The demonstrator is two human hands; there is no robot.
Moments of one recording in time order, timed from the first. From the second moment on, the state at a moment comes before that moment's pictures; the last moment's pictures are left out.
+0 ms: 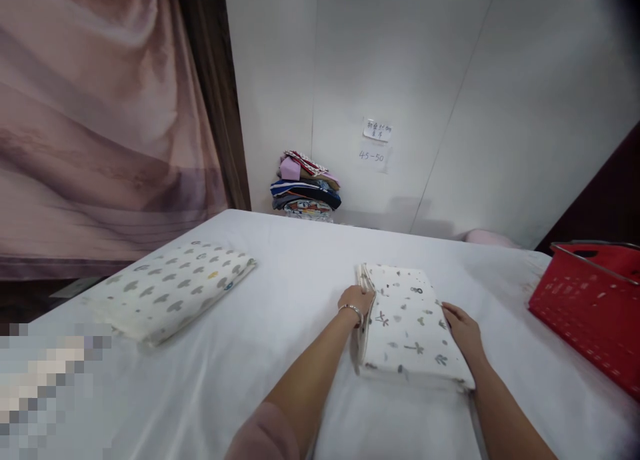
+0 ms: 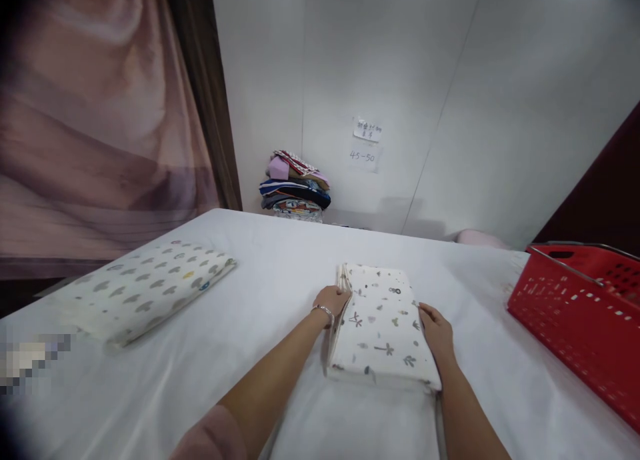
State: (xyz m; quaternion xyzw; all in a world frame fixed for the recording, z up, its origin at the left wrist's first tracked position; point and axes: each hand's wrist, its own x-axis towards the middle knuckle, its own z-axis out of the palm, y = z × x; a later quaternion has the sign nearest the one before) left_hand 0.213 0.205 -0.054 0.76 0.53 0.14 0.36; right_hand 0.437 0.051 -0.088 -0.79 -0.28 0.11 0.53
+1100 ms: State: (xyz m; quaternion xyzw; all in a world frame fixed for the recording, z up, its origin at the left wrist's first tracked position) left_hand 0.241 0.245 -0.062 0.73 0.58 0.14 0.34; right_hand 0.435 0.054 -0.084 -0.78 -0.28 0.15 0.53
